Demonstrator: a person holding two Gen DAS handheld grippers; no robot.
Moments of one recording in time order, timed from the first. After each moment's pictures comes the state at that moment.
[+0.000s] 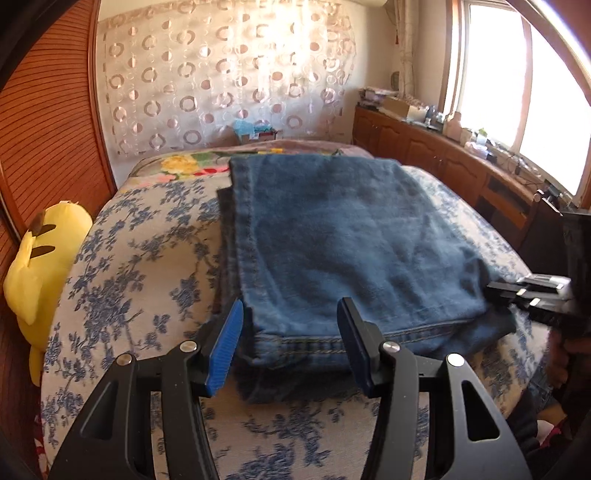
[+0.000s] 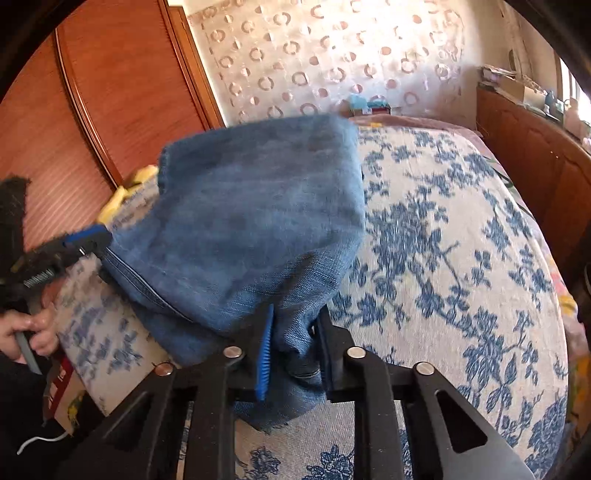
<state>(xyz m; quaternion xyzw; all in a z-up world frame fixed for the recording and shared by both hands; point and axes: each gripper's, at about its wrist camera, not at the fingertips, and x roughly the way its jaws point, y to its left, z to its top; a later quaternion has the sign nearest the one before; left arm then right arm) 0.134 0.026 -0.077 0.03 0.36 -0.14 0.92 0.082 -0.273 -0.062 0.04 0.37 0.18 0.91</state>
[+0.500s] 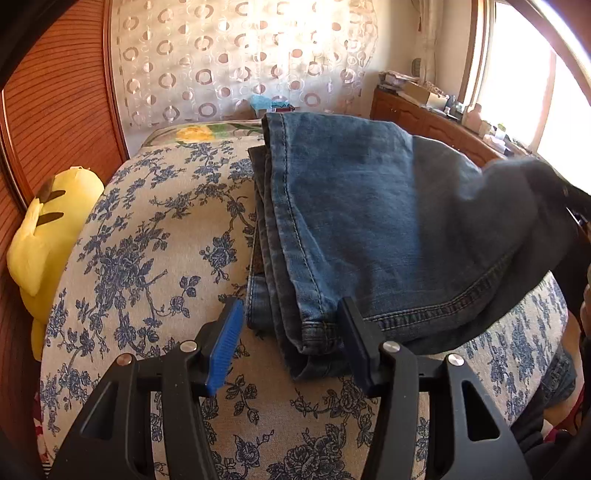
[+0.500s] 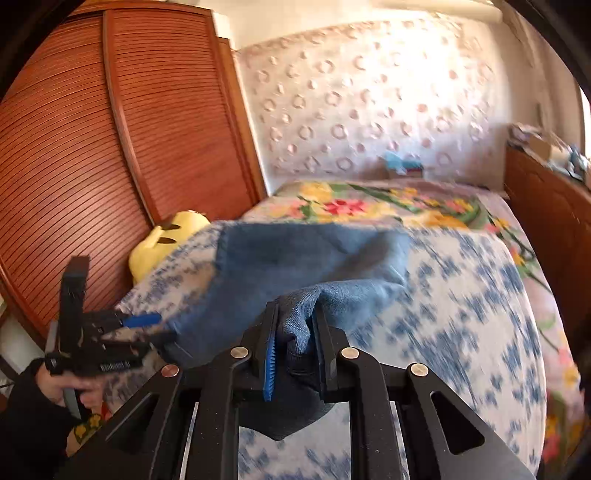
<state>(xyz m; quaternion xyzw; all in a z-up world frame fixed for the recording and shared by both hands) 0.141 0.057 -0.101 0.01 0.40 -0.12 0.91 0.081 -0.232 0.015 0.01 0.26 0.24 0.93</state>
